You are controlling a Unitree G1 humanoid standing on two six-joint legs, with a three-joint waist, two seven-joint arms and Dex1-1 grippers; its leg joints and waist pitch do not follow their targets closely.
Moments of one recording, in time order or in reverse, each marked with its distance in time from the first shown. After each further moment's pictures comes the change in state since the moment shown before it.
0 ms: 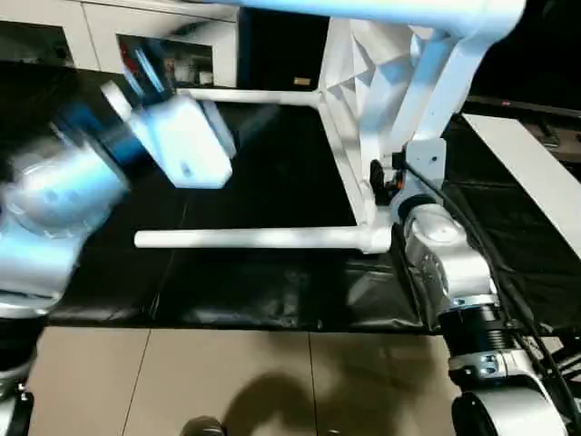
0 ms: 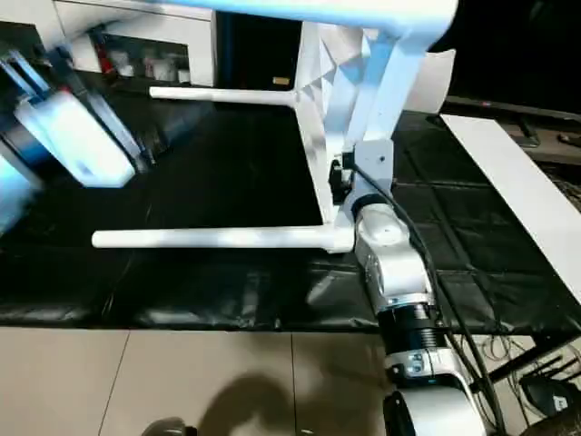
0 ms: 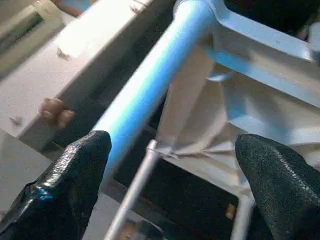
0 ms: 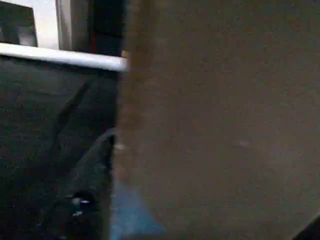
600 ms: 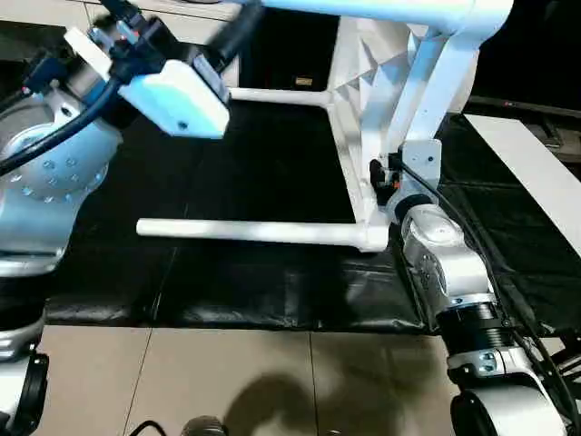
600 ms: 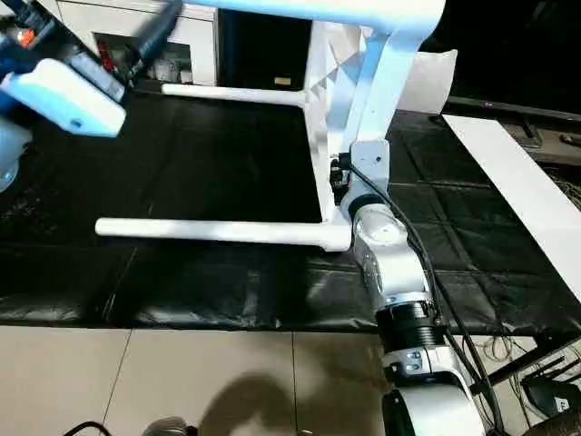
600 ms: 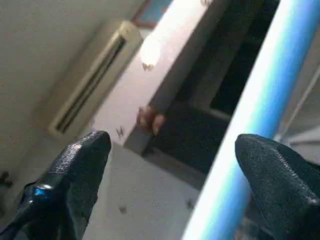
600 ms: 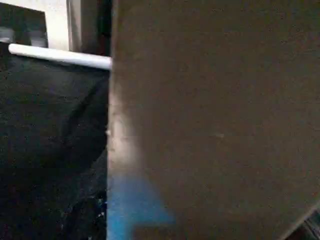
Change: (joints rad) left arm -0.149 -0.024 0.052 0.149 0.259 -0.055 0.216; right arm -0.009 0.001 0.002 0.010 0.002 -0.010 0.024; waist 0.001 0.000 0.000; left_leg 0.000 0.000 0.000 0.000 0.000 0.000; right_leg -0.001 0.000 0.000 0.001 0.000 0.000
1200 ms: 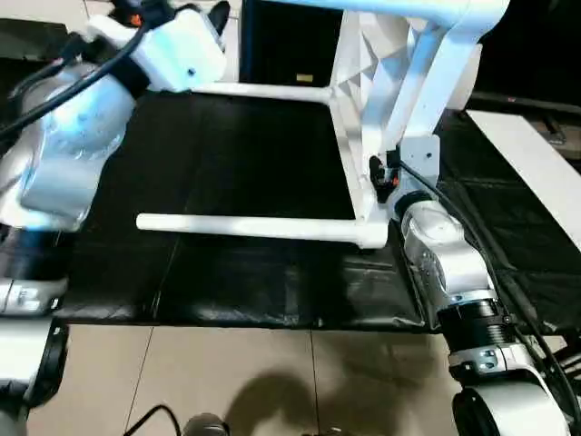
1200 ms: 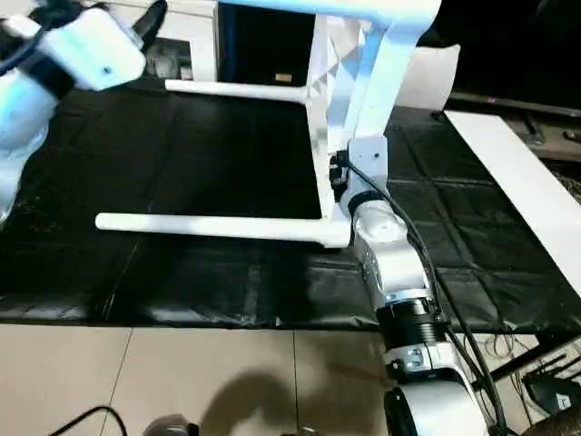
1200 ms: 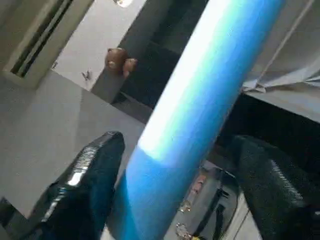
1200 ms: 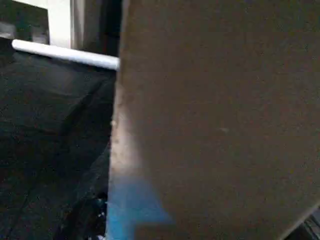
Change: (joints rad) left arm -0.184 -0.059 -0.065 0.340 0.032 0.064 -0.021; right arm -0.013 -0.019 0.020 0.000 -0.016 -0.008 0.004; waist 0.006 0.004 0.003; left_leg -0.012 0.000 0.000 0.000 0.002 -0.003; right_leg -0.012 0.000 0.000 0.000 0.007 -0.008
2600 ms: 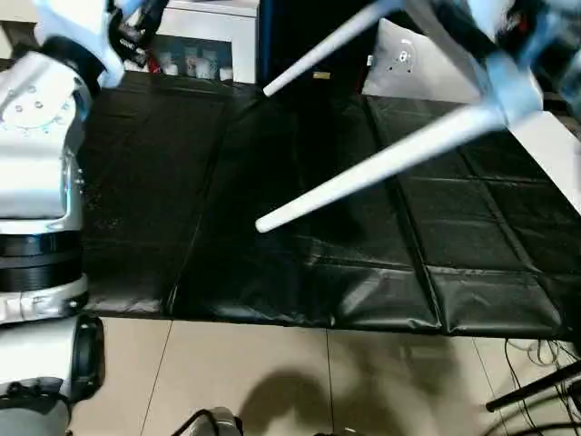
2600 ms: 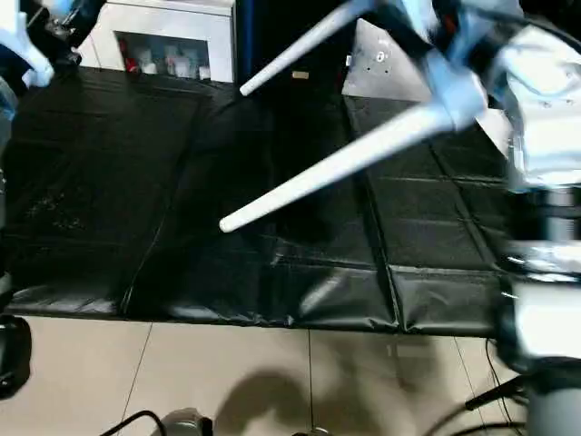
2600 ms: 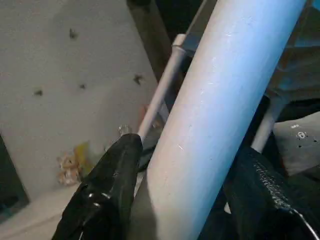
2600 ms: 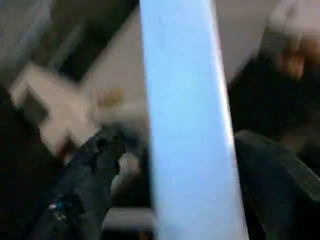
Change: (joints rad) left arm 0.061 -0.185 0.300 -0.148 -0.427 0.532 -0.130; right arm -0.461 -0.392 -0.109 0.029 0.131 -0.353 0.693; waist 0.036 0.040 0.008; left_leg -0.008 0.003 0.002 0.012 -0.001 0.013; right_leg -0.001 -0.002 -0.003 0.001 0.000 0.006
